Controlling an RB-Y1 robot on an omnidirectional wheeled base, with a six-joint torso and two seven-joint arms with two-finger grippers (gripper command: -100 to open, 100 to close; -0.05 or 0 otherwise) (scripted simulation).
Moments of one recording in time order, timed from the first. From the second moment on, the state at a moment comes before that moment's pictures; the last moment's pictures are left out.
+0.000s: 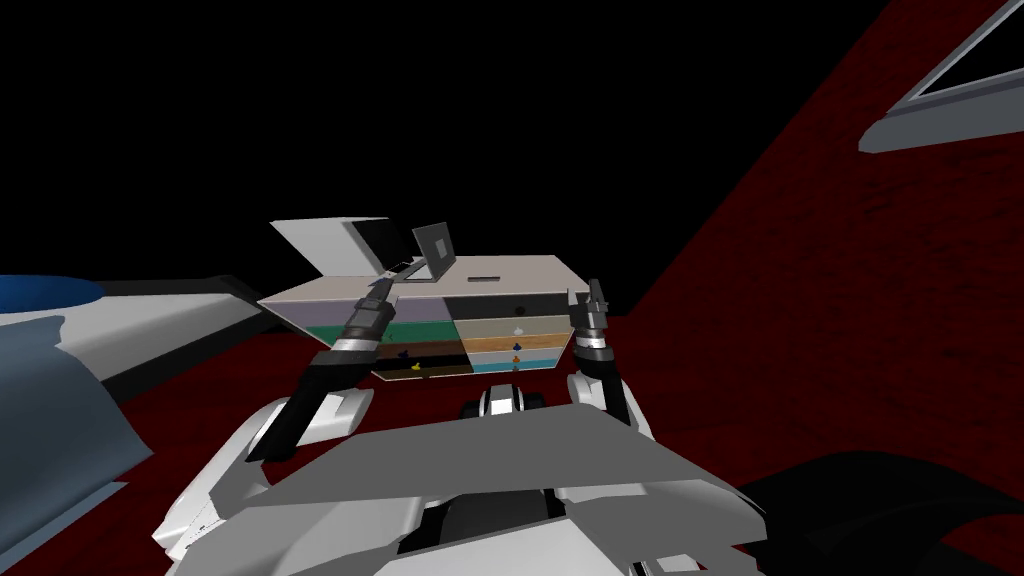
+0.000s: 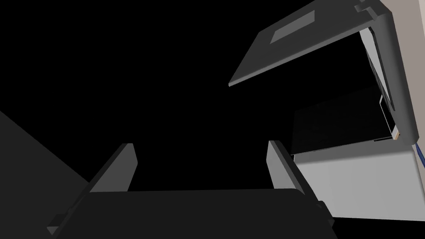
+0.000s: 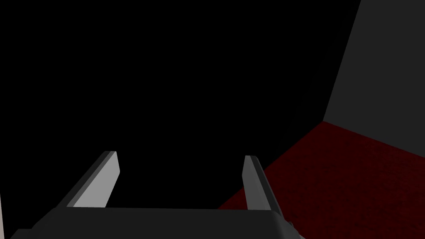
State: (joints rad) left arm 0.42 0.35 0.13 -2.31 -0.06 -0.10 -0.06; right arm 0.49 -0.02 0.05 -2.23 0.03 -0.53 -0.16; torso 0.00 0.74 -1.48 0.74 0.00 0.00
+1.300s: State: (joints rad) left arm 0.36 0.49 0.24 -2.36 -0.03 0.25 -0.02; right arm 0.49 -0.02 0.05 -2.23 0.03 -0.53 -0.16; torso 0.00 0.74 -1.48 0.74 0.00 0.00
